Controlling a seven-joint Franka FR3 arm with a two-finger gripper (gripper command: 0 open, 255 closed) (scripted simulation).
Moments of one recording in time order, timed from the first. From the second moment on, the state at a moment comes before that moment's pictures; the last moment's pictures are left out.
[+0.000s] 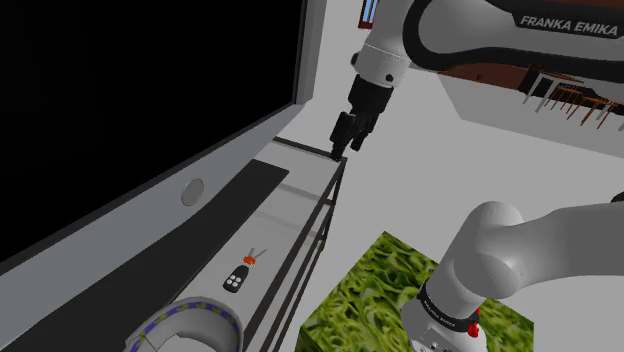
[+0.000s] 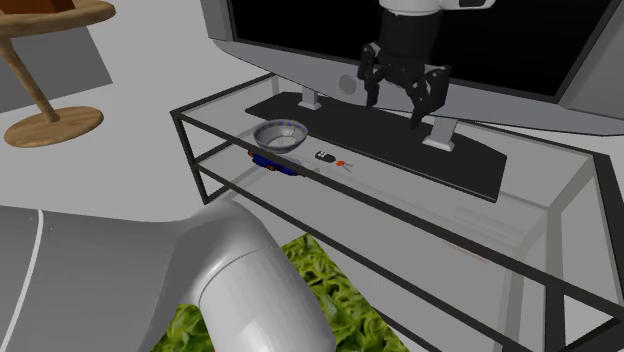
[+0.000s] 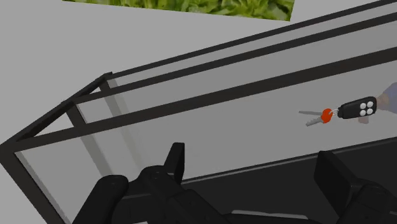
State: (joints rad) arm 0.01 -0.82 0.16 -2.42 0.18 1.73 0.05
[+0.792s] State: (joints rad) arm 0.02 -0.62 0.48 -2.47 0.30 1.98 0.39
